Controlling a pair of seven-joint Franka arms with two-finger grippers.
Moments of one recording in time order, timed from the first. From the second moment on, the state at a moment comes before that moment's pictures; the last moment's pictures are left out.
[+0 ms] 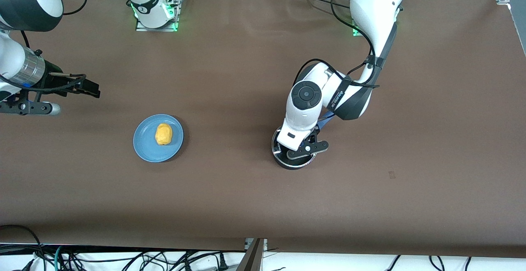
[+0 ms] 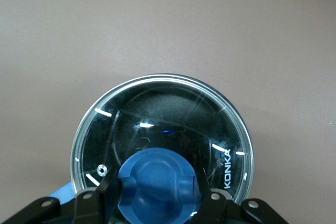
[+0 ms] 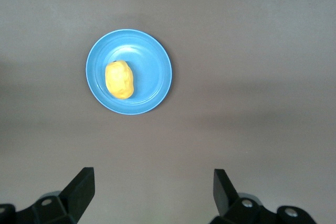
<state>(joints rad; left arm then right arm) -0.55 0.76 -0.04 -1.28 0.08 2.05 -0.89 0.07 0.15 -0.02 -1.60 0.00 1.62 0.08</state>
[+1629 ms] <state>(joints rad) -0.03 0.52 0.16 -1.62 -0.05 2.12 0.57 0.22 0.55 -0.02 -1.75 0.04 2.07 0.11</state>
